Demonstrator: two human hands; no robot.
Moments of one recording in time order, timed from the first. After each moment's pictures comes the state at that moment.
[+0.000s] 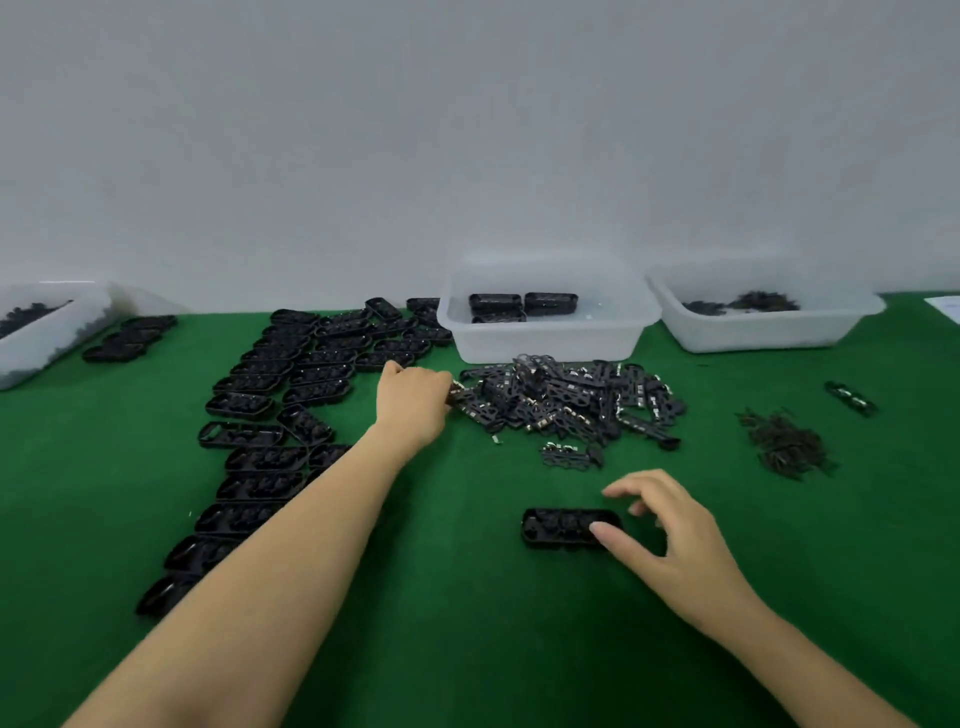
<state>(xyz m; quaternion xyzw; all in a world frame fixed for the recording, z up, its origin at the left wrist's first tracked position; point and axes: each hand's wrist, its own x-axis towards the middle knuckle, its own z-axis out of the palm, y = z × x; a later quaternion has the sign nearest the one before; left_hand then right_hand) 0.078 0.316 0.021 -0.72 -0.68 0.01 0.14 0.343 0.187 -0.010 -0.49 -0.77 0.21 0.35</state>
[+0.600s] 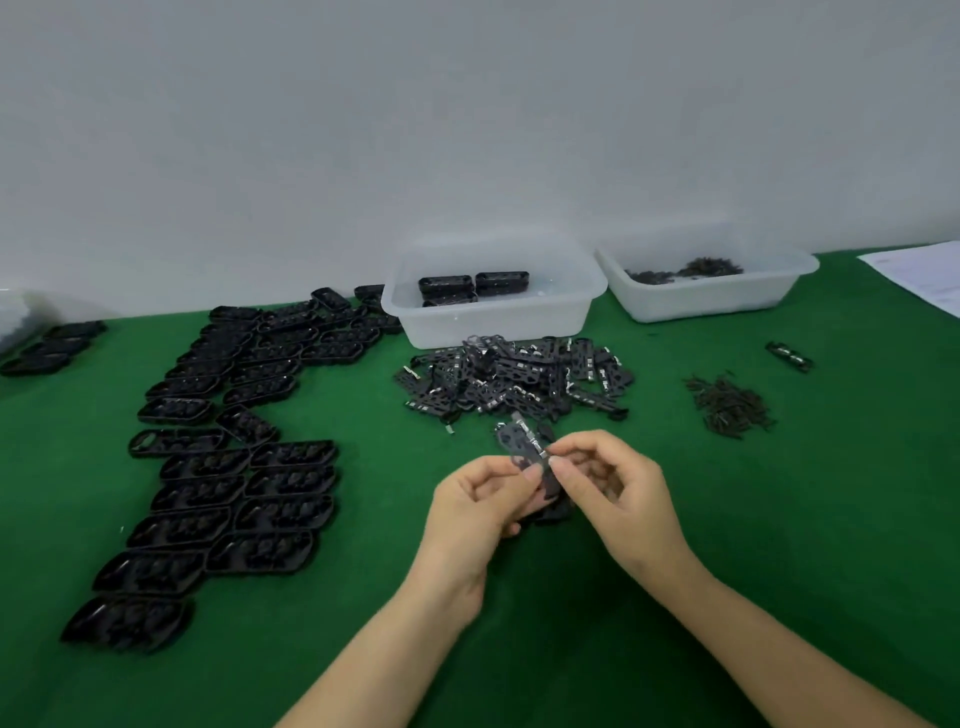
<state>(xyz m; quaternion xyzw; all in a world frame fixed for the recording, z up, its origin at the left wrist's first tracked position) 0.194 0.170 0.024 -0.35 -0.49 -0.51 -0.61 0.331 0.188 0.002 -0.40 -0.65 0.34 0.54</state>
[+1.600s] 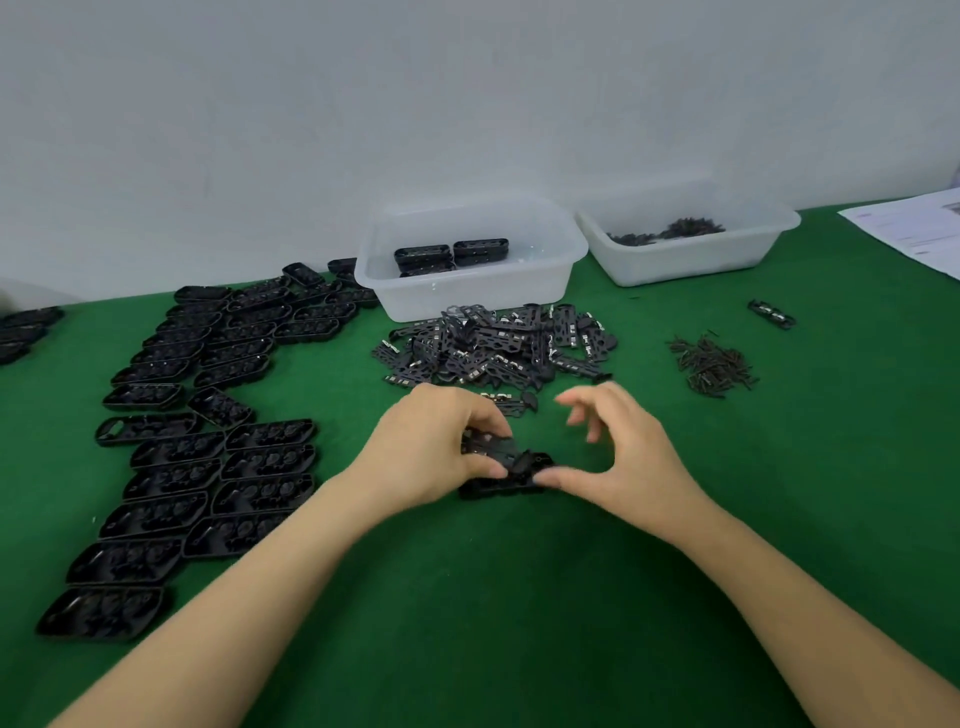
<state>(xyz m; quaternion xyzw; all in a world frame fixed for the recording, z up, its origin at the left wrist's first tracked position) 0.158 0.209 0.054 -0.83 -0.52 -0.15 -0.15 0.358 0.194 0.005 -0.50 -0.77 0.18 0.34</state>
